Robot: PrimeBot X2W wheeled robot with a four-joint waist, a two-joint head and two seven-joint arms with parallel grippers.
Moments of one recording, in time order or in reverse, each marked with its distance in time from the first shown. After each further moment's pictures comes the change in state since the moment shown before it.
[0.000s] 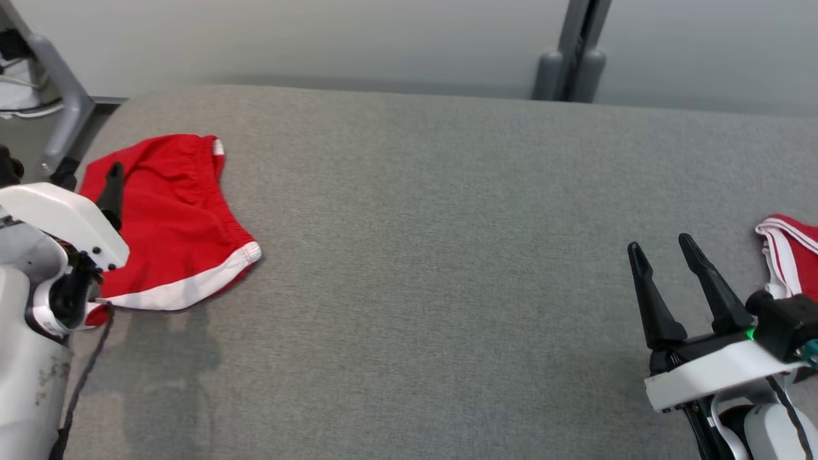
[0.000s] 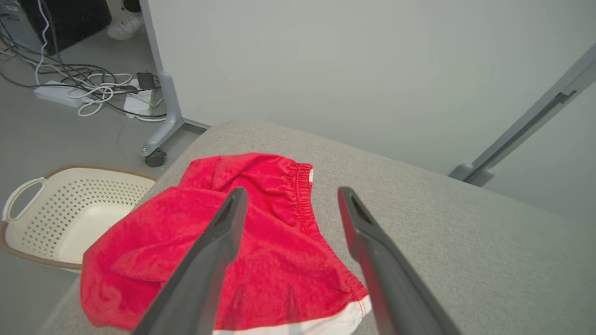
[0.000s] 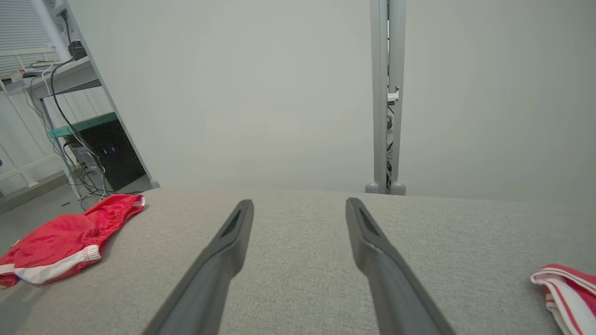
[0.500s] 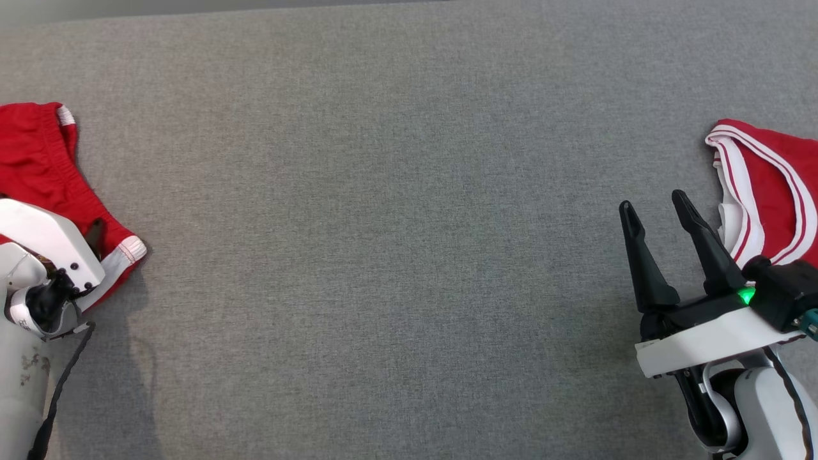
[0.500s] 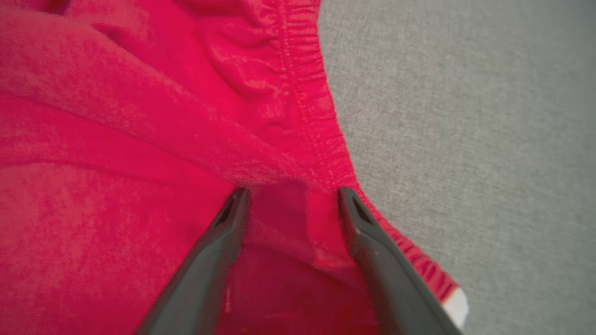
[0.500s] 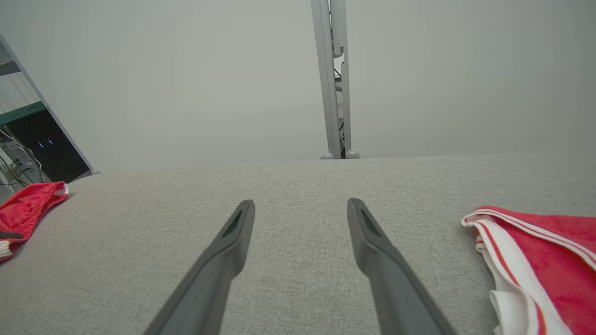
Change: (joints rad) left arm -0.171 0.012 -0.038 0.431 -0.015 -0.063 0.126; right arm -0.117 -0.003 0.038 0.021 0.003 0.000 -0.042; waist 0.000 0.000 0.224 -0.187
